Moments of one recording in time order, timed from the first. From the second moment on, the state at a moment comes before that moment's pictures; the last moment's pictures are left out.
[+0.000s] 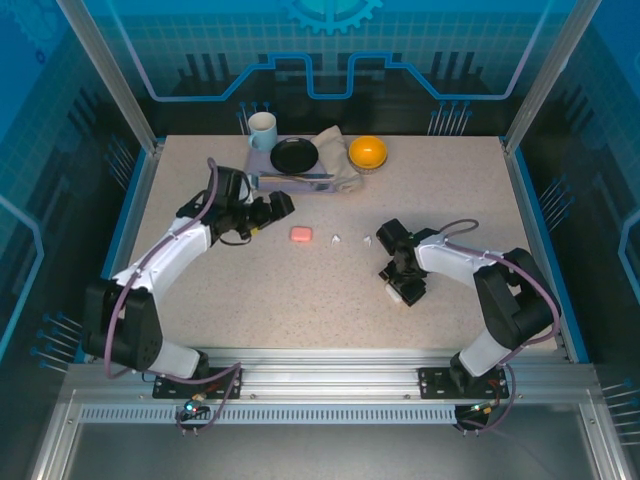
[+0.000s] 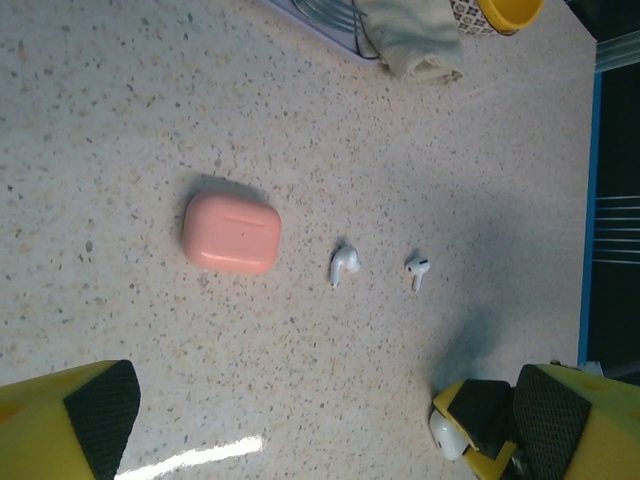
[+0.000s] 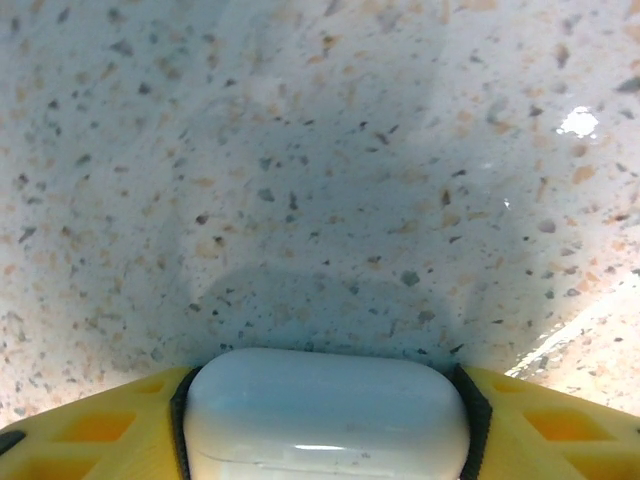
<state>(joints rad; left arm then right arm) -0.22 1.42 1.04 -0.44 0.40 -0.69 0.50 1.61 0.87 -0.77 0.04 1.40</state>
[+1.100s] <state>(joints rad) -0.52 1.20 0.49 0.26 0.28 -0.80 0.66 1.82 1.34 -0.65 -0.15 1.49</state>
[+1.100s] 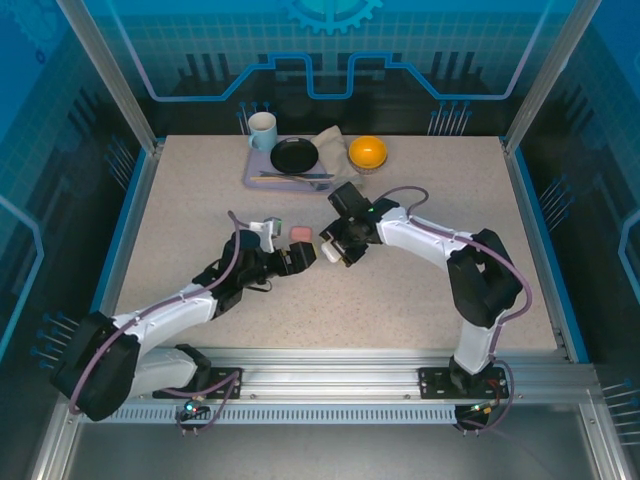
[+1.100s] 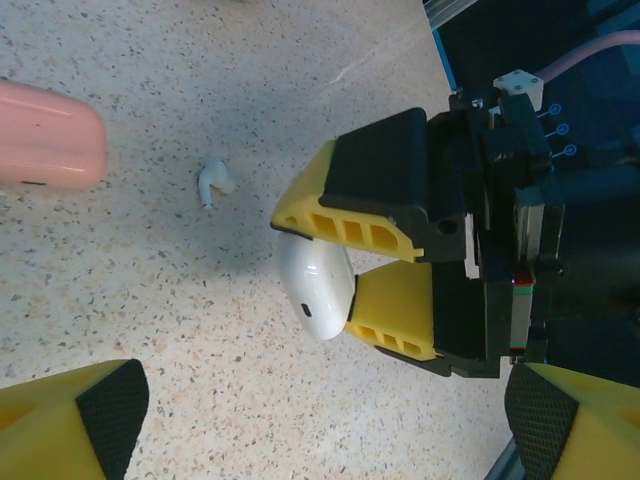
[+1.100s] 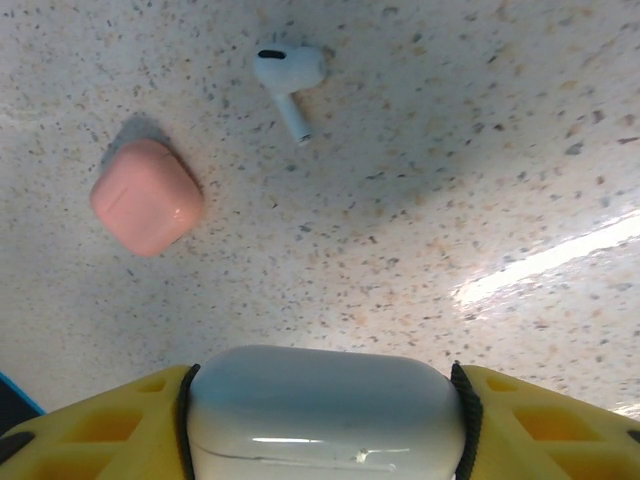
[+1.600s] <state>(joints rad) -0.53 1.32 0.49 0.38 0.29 -0.80 0.66 1.84 1.41 -0.63 -0.20 1.53</state>
